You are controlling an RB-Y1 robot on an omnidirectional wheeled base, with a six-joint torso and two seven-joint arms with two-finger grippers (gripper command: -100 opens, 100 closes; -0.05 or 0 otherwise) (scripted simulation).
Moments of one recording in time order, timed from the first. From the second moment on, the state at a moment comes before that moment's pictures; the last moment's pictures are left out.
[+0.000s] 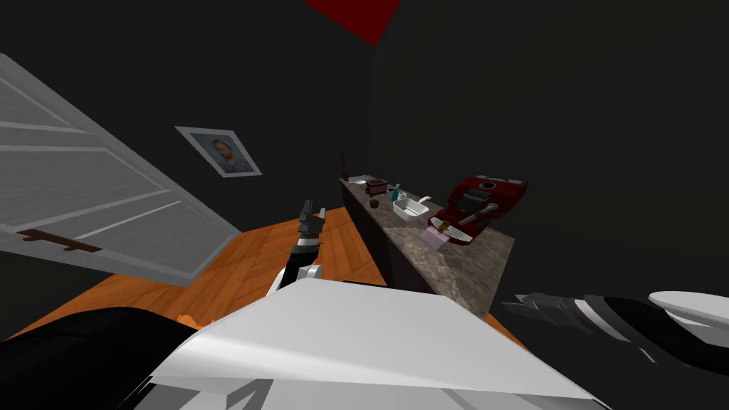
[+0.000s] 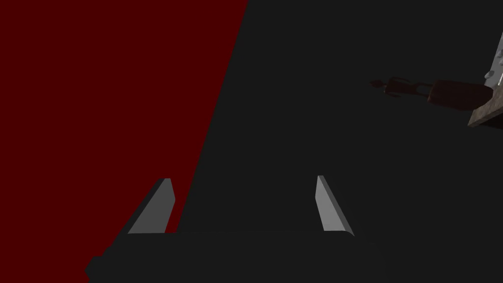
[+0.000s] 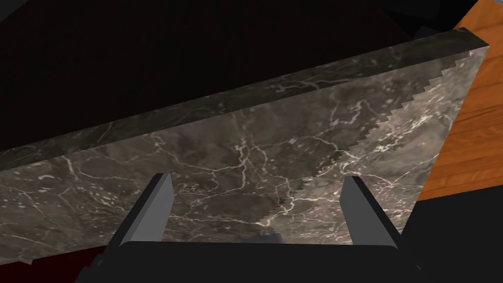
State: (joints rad) left arm 0.53 -0.01 -0.07 -2.25 -0.07 -0.44 0.15; right arm 0.82 -1.82 0.19 -1.33 0.42 -0.78 -0.19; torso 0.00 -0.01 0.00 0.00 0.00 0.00
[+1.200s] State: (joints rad) left arm 0.53 -0.01 -0.07 -2.25 -0.07 -0.44 0.15; right arm 0.77 -1.96 0.18 -1.30 0.44 -0.83 -0.20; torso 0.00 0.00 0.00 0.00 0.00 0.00
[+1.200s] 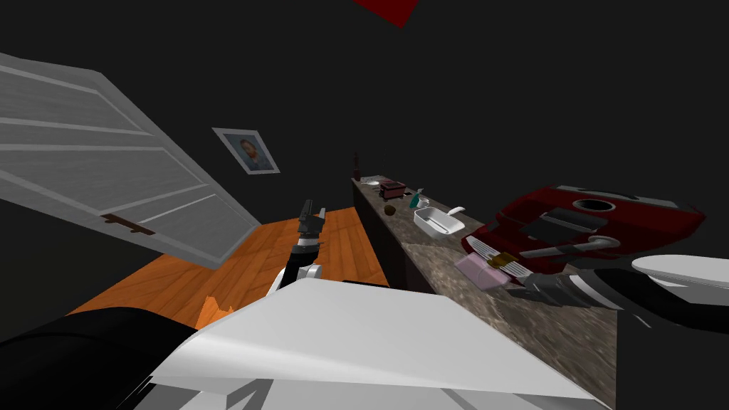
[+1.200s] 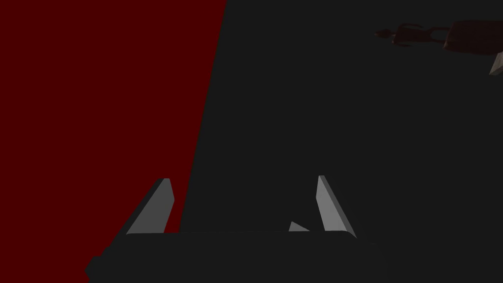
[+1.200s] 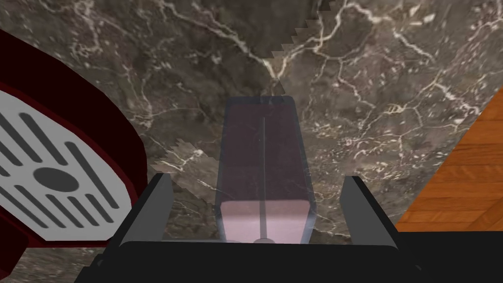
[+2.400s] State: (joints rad) left arm 0.53 -0.01 -0.07 -2.25 -0.07 -0.44 0.15; right arm 0.78 -1.90 0.21 -1.30 0.45 -0.79 -0.17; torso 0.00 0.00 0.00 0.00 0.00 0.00
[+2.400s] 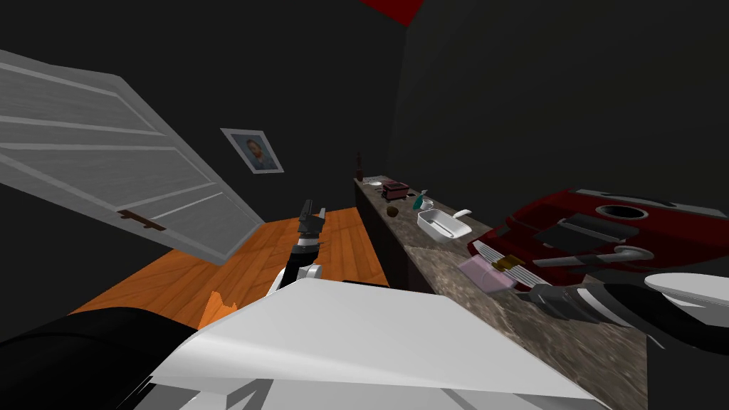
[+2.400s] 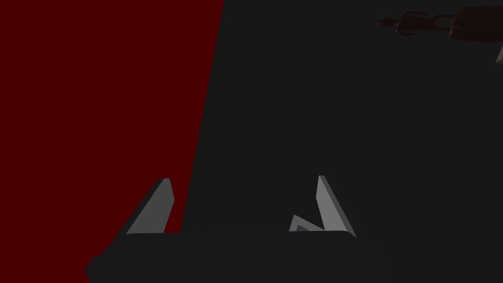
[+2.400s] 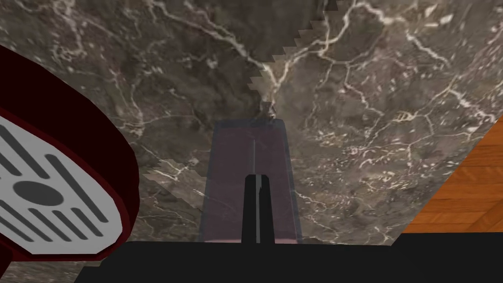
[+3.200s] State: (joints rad) left arm 0.53 -0.01 -0.07 -2.25 -0.07 -0.44 0.15; right arm 0.81 -1.87 0.27 -1.33 0.45 -0.74 -0.06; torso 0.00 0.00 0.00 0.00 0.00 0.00
